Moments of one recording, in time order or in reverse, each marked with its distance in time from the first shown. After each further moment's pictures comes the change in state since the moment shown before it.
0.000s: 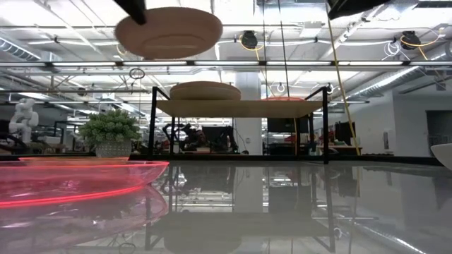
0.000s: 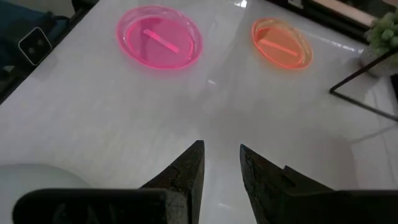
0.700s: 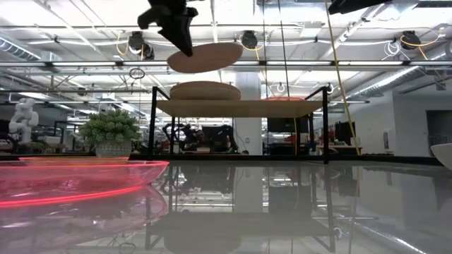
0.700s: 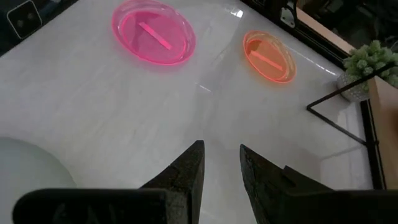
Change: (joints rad) left arm 0.540 -0.018 0.000 0.300 0.186 0.637; right arm -0.002 -0.043 0.000 -0.024 0.031 -0.161
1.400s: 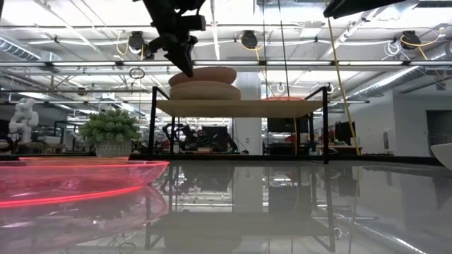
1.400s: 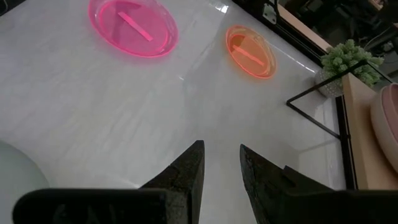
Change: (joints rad) left arm 0.256 0.058 -0.001 0.055 0.188 0.128; right arm -0.001 0.000 0.000 -0.008 0.076 -0.026
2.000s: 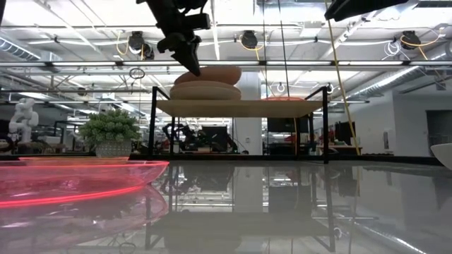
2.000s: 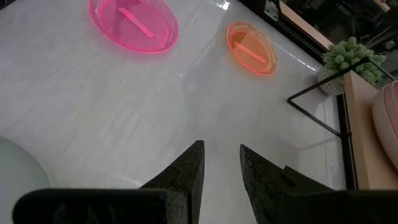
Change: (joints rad) left arm -0.011 0.015 0.000 0.069 0.013 -0.049; right arm 0.000 0.000 0.000 -0.012 0.000 -0.001
